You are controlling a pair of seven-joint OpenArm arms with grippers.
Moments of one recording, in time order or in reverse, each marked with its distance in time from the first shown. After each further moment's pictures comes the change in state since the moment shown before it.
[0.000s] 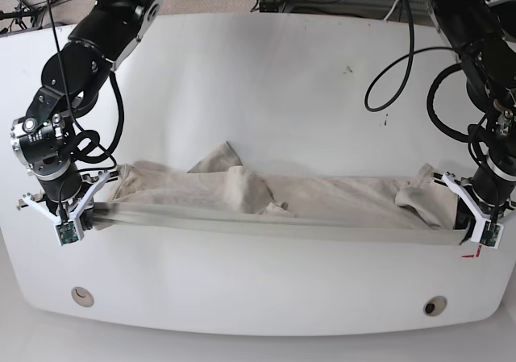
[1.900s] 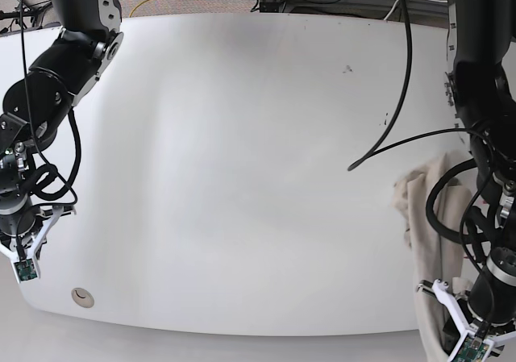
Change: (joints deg) left arm -33.0 -0.7 21.3 1.5 9.0 0.3 3.2; right arm 9.9 10.5 -3.5 0.1 -1.6 -0.5 -9.2
